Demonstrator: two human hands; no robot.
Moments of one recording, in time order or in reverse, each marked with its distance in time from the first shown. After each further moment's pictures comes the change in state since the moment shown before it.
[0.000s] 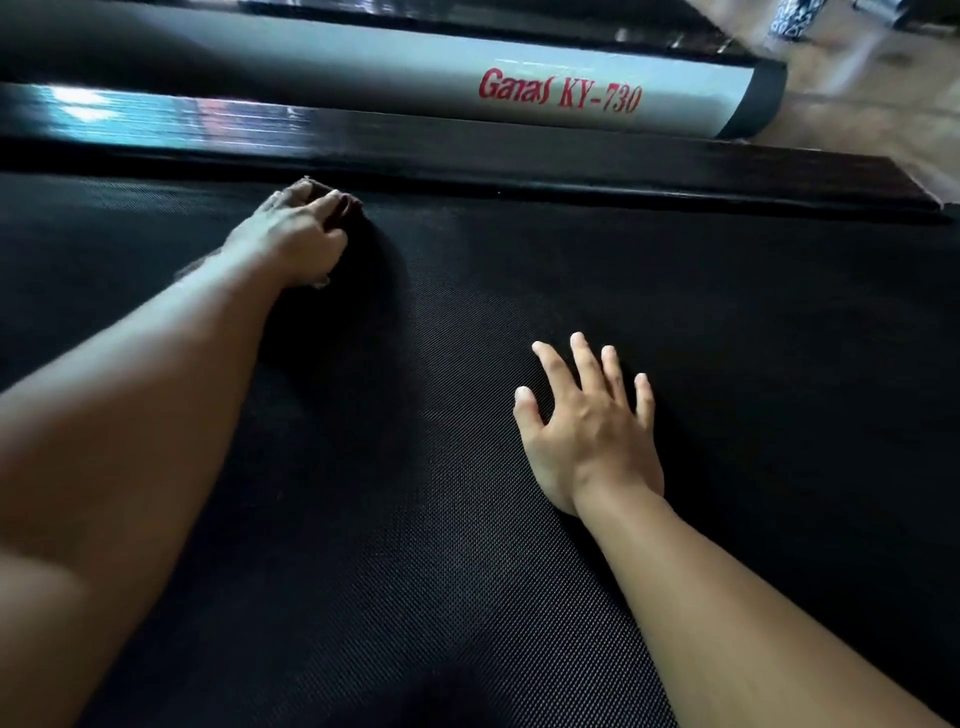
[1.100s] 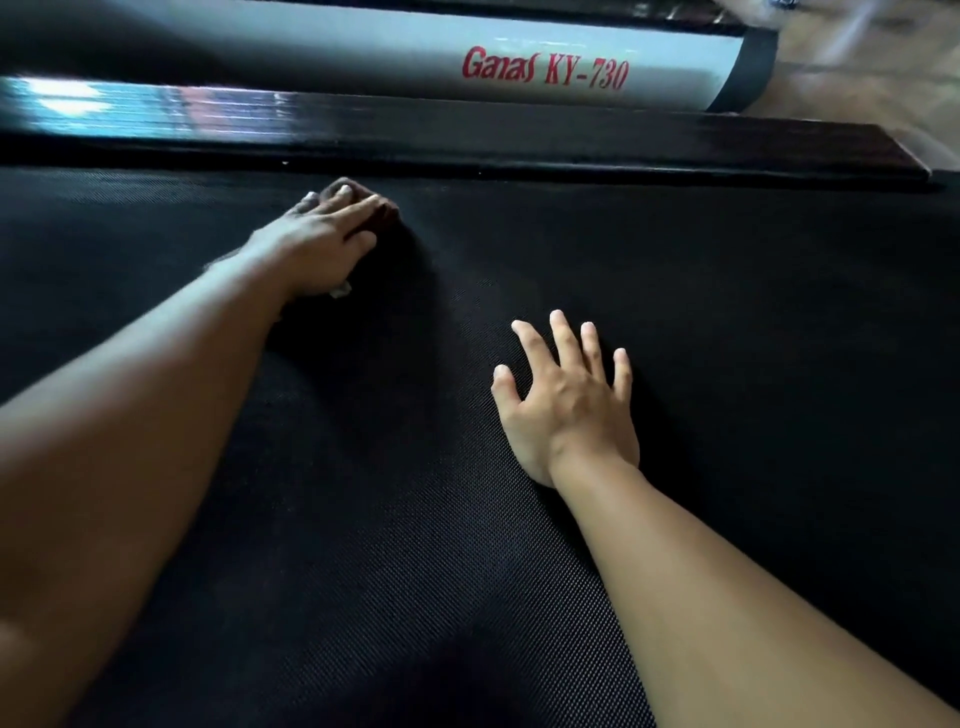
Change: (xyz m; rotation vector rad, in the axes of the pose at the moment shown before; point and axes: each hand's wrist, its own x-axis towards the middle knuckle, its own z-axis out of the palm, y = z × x) left_hand -0.023 0.033 0.012 0.045 -0.096 0.166; right_hand 0.001 0.001 -0.001 0.022 -0.020 0.002
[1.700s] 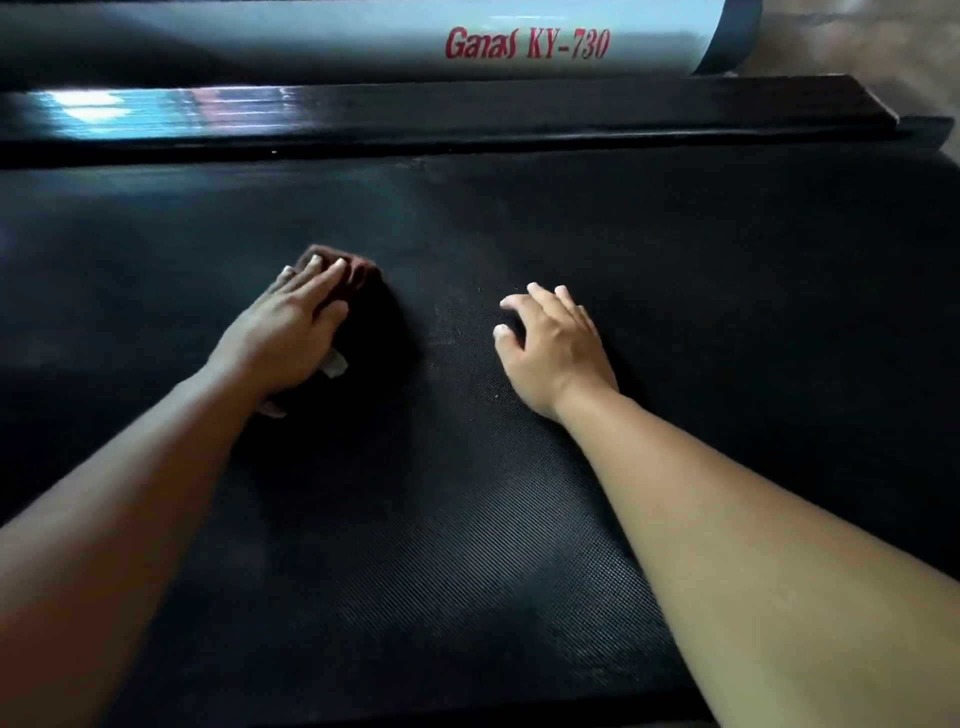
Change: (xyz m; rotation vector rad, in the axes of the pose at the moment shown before) left_hand -0.146 0.041 0.024 -0.193 0.080 -0.065; right_hand -0.012 0.044 -0.024 0.269 -0.024 -0.112
